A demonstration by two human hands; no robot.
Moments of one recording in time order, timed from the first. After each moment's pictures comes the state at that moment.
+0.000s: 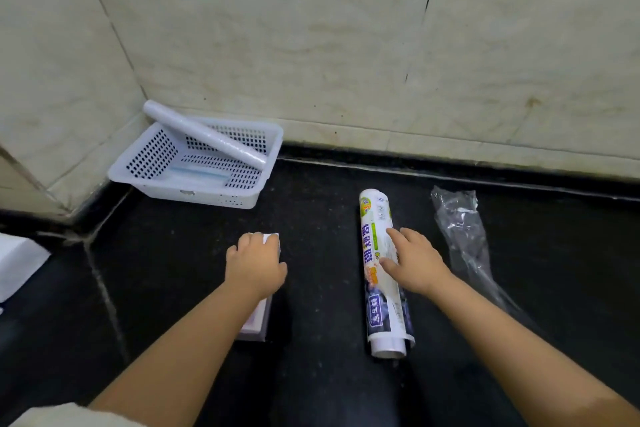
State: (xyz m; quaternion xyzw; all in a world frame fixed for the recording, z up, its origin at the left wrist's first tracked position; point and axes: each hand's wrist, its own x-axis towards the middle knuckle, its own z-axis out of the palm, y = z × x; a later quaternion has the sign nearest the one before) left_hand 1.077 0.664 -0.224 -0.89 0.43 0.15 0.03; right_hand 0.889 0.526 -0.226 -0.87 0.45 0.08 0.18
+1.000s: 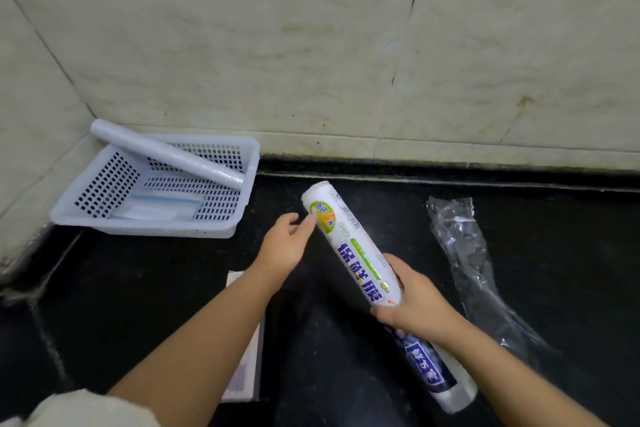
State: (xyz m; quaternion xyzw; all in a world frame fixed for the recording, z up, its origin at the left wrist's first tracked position) left_hand 1.090 0.572 -0.222 -0.75 0.26 0.39 -0.46; right_hand 0.894 0.529 -0.225 -0.77 0.43 -0.07 0.46
